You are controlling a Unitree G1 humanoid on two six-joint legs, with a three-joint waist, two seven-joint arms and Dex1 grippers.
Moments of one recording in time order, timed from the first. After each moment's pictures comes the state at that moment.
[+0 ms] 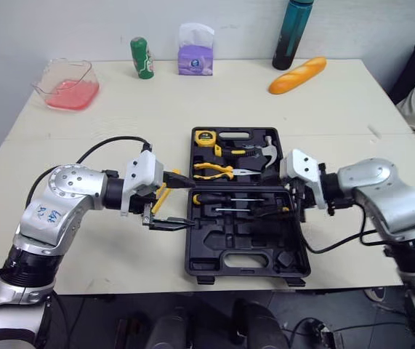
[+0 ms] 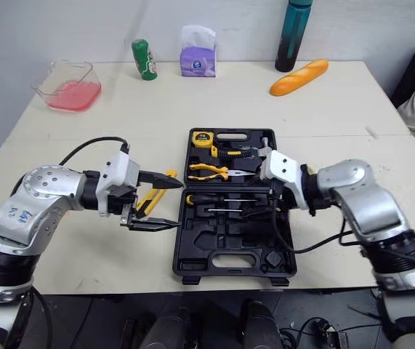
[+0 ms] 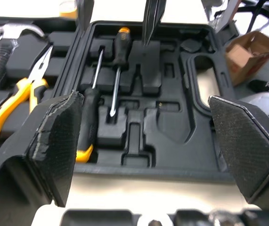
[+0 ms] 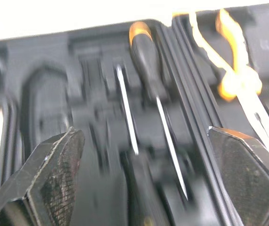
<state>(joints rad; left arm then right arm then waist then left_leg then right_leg) -0.54 0.74 -0.10 -0.26 -0.47 0.51 -1.15 -0.59 -0.72 0.17 -0.06 0.34 0.51 1.21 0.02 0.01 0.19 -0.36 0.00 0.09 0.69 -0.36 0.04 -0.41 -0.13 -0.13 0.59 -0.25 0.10</state>
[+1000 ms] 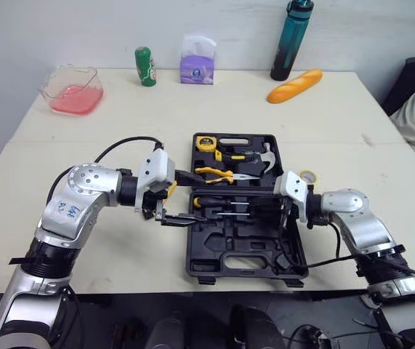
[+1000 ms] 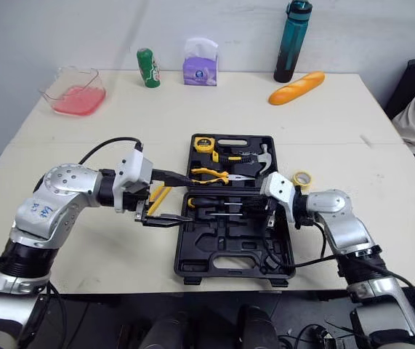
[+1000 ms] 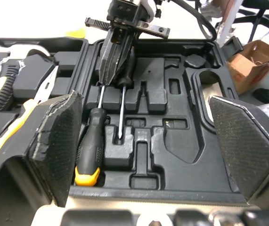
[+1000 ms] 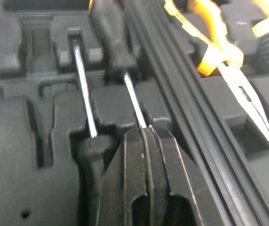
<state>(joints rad) -0.58 0.68 -0.13 -0.18 -0.42 0.47 -1.13 -0.50 -0.62 0.14 0.21 0.23 0.16 1.12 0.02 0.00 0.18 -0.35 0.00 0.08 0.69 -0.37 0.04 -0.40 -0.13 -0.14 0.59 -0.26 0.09</state>
